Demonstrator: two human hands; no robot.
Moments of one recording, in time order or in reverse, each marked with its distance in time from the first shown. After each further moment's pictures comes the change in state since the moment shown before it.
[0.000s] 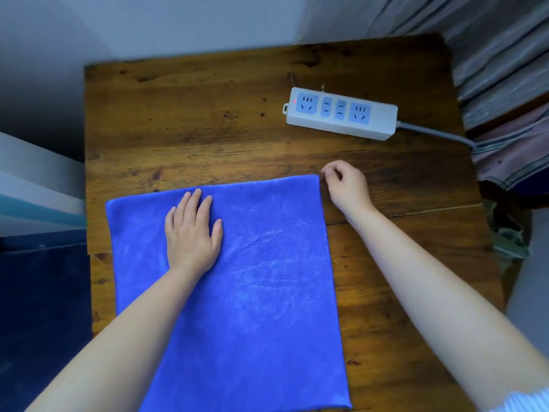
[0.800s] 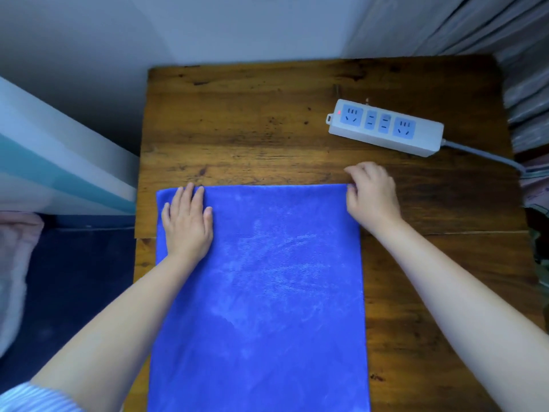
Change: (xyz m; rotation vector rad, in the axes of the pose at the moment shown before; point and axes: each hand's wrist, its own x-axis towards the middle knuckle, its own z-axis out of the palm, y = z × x) left_hand 0.010 -0.055 -0.022 -0.004 -0.010 -0.169; right_hand -0.009 -0.014 0.008 -0.547 -0.009 -0.400
